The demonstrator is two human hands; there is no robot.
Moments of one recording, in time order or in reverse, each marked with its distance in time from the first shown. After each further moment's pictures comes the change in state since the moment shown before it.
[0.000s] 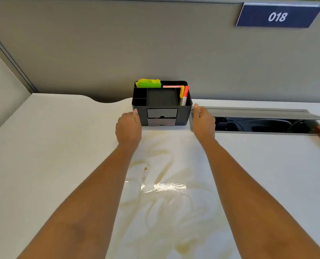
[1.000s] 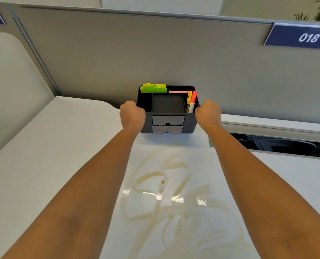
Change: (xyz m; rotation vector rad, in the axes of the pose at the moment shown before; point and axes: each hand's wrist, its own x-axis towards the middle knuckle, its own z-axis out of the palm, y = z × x) left_hand 0.069 -0.005 -0.044 -0.203 -0.002 -0.247; right_hand 0.039 -0.081 0.025 -0.303 -0.113 0.016
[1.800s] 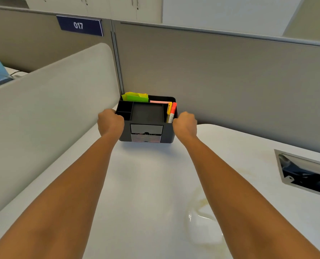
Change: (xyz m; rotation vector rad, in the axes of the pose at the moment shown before) left_hand 0.082 -0.157 -0.179 0.056 0.329 -0.218; right_hand -0.085 -0.192 0.156 0.098 -0.232 -0.250
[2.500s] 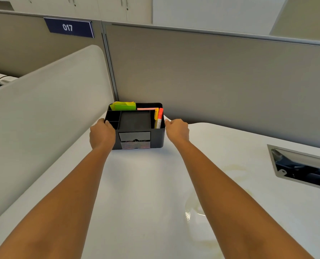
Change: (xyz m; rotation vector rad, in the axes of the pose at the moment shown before) left_hand 0.001 -0.034 0.010 0.061 0.019 0.045; right_hand -0.005 0.010 0.019 0.089 -0.023 0.054
